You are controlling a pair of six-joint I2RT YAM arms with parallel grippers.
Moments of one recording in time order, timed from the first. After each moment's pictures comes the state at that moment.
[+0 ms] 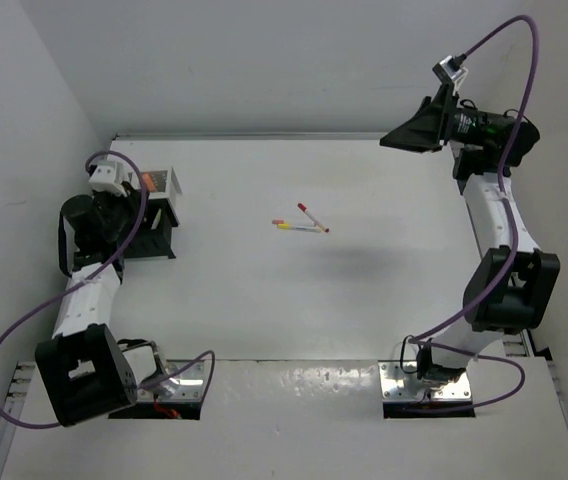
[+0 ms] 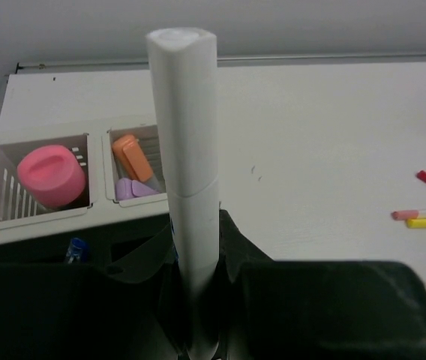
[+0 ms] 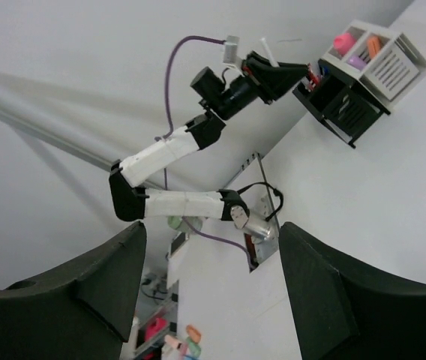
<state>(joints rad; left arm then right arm) 0.36 1.11 0.66 0.34 0.52 -0.03 -0.15 1.65 1.38 1.21 -1.49 1.86</state>
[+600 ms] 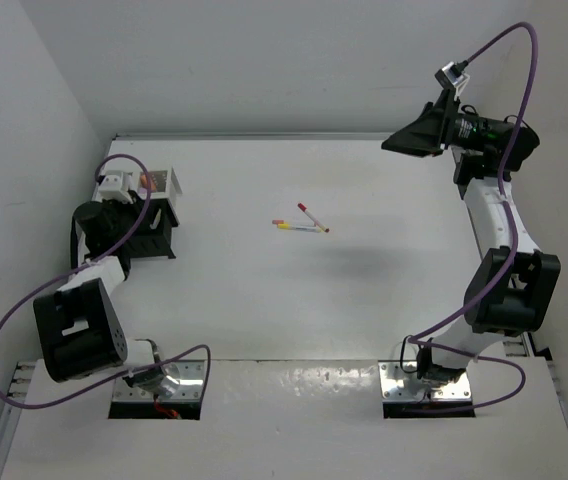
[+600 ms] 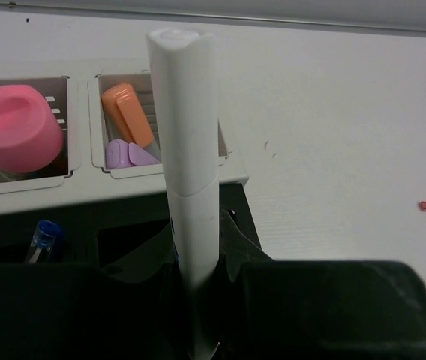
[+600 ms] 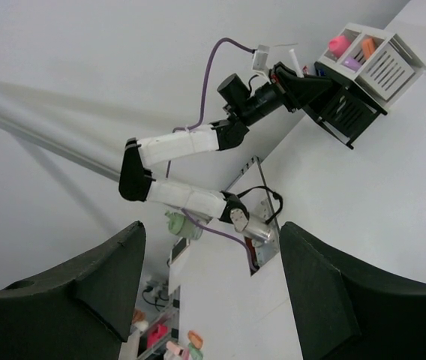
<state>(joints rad) 0.37 1.34 0.58 0.57 0.53 -0.05 -0.17 1.62 1.33 1.23 -1.48 1.86</state>
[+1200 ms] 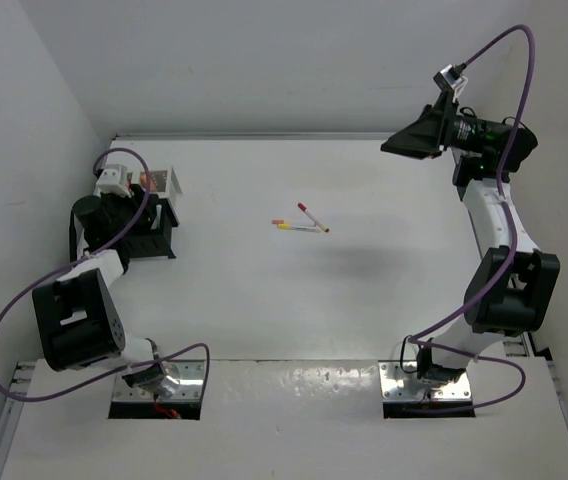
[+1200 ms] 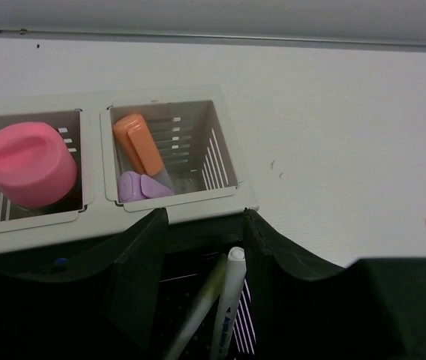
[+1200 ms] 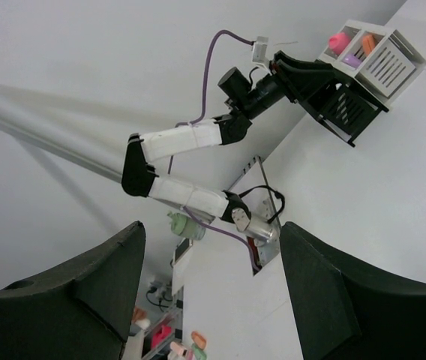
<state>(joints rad) 0.37 1.41 0.63 0.62 0.53 -0.06 -0.17 1.62 1.31 1.23 -1.48 1.86</state>
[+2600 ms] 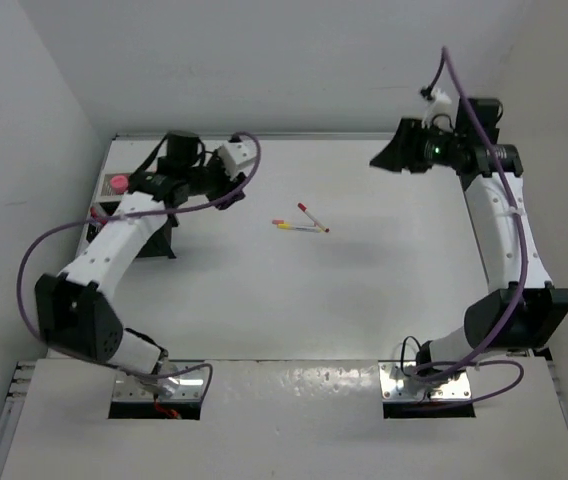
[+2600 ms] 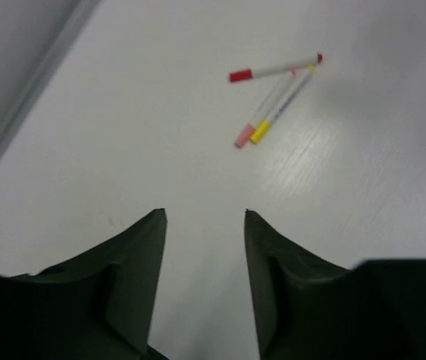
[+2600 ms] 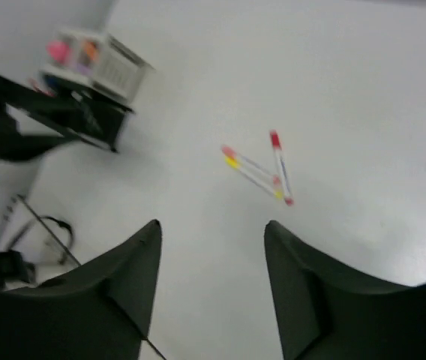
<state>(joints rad) -0.26 1.37 1.30 -0.47 0.48 0.53 -0.04 1.53 1.71 -0.68 -0.74 0.18</state>
